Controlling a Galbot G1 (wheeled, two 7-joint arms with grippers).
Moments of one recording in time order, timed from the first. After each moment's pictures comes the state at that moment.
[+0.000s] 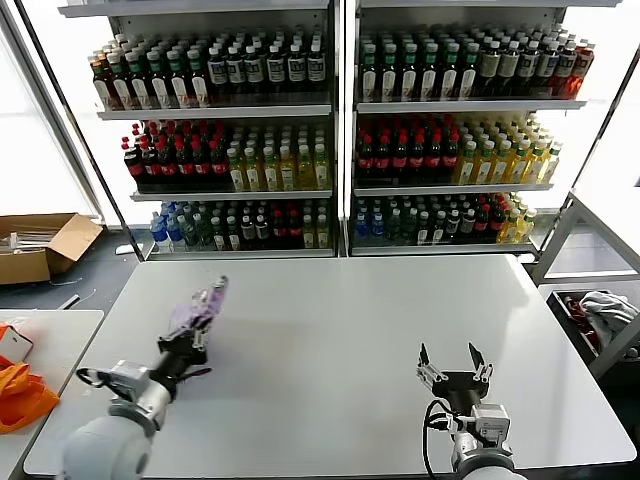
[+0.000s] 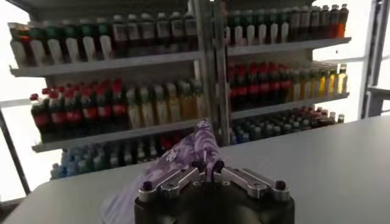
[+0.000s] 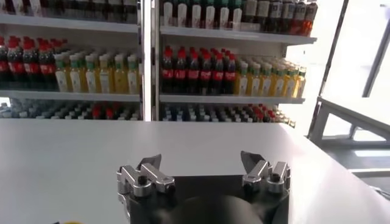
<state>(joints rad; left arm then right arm) 1.35 -1.10 -0.52 -2.08 -0.38 0.42 0.03 -1.52 1.32 0.40 2.25 0.18 -0.47 0.34</state>
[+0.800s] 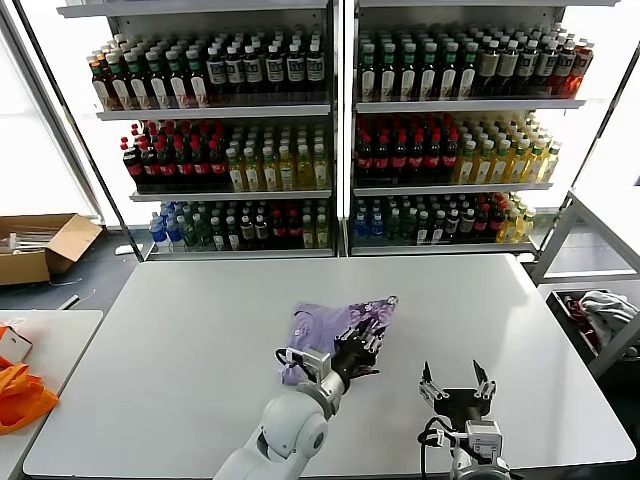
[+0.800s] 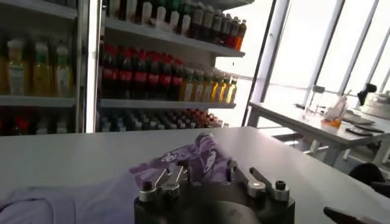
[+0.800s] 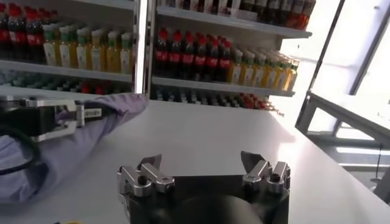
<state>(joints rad) 0.99 -1.45 0.05 -1.74 -0.36 0.38 -0.06 -1.57 1.37 0.41 2.23 0.06 -0.49 0.31</state>
